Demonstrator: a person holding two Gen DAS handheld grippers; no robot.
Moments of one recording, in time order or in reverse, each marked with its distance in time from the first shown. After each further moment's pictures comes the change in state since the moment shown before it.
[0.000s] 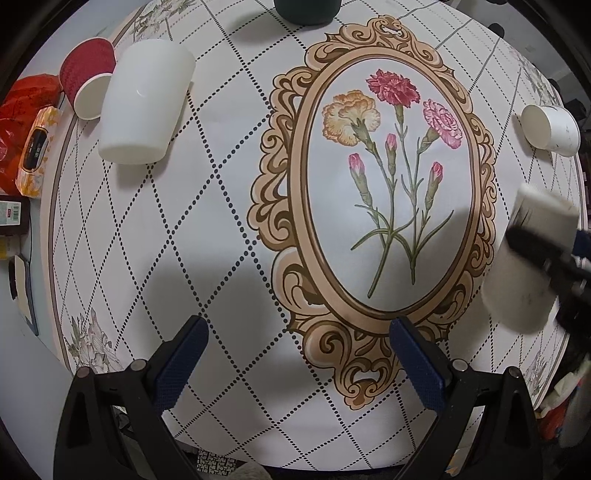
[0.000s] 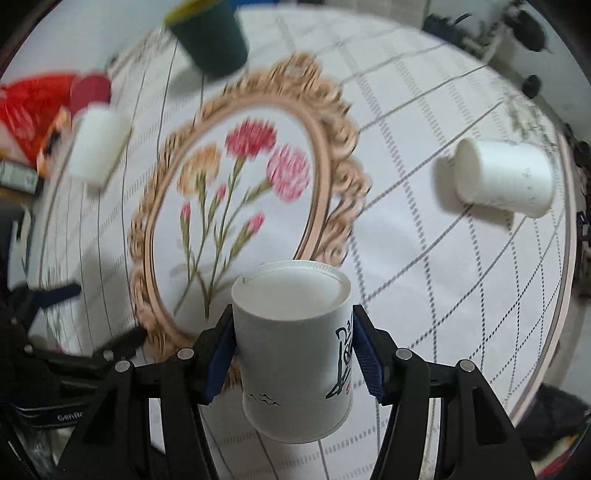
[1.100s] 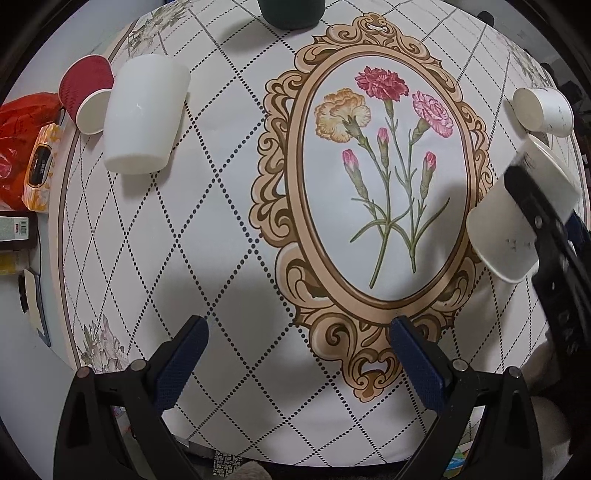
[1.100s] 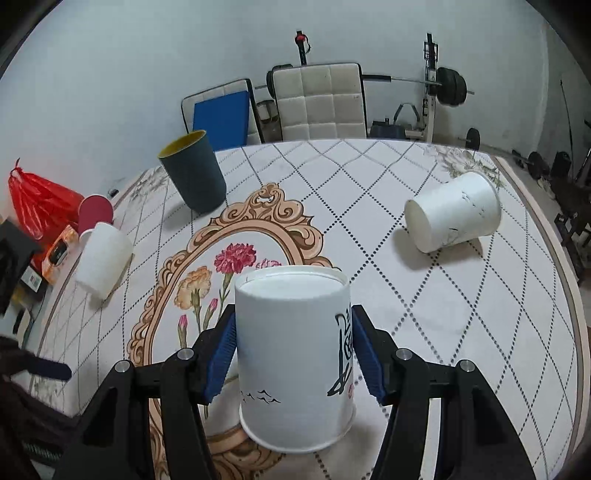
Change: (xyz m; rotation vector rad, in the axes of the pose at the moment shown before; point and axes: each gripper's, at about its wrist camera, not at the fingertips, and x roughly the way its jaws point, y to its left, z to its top) left arm -0.007 -0.011 -0.009 0.057 -0.021 0.041; right arm -0.002 0.003 -0.055 0.148 -0.612 -0.029
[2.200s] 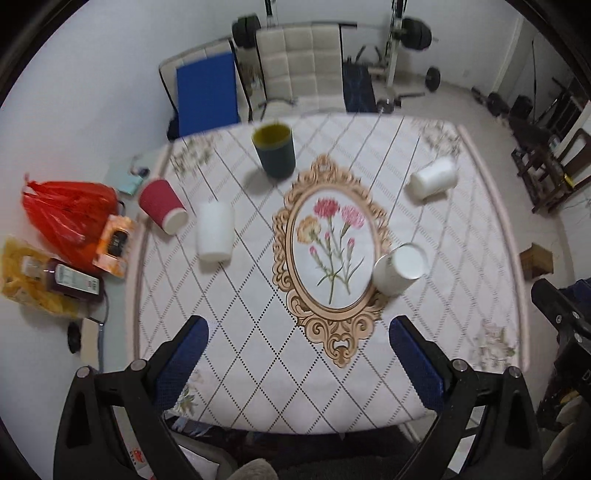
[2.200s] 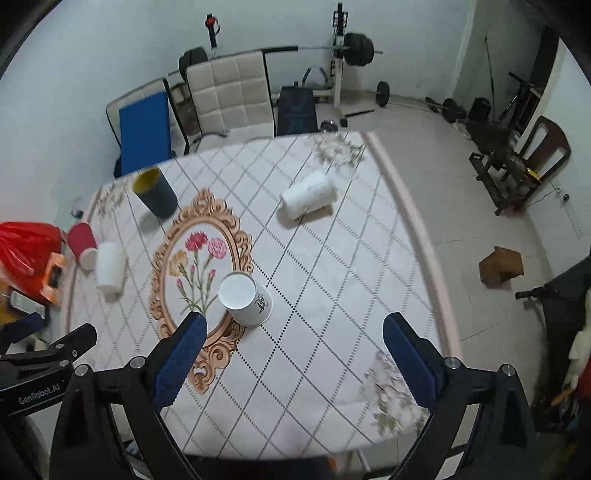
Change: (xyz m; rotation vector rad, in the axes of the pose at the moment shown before) left arm -0.221 -0.008 -0.105 0.109 -0.404 -0.001; right arm -0.237 -0.005 0.045 0.211 0.203 -0.289
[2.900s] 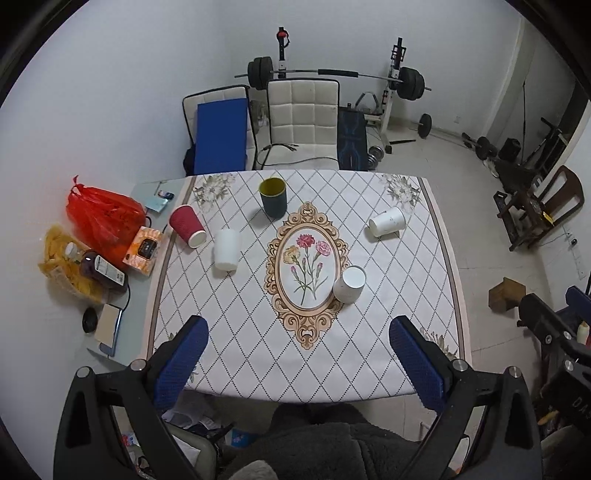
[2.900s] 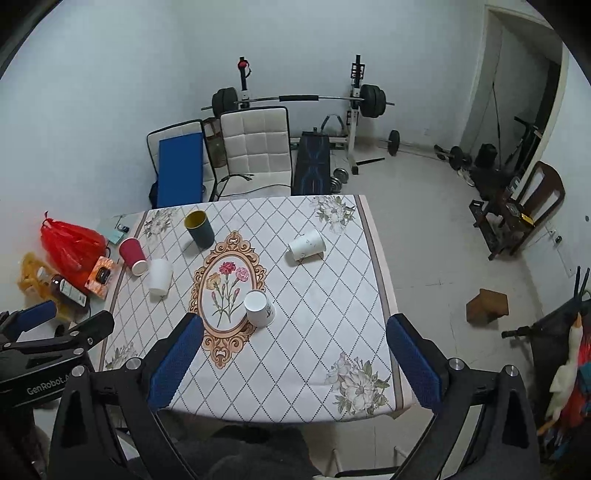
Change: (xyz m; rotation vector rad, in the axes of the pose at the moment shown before) left arm -0.152 -0.013 -0.033 -0.072 -0.138 -0.037; right arm -0.226 -0.029 -0.010 -0.100 -0.138 0.044
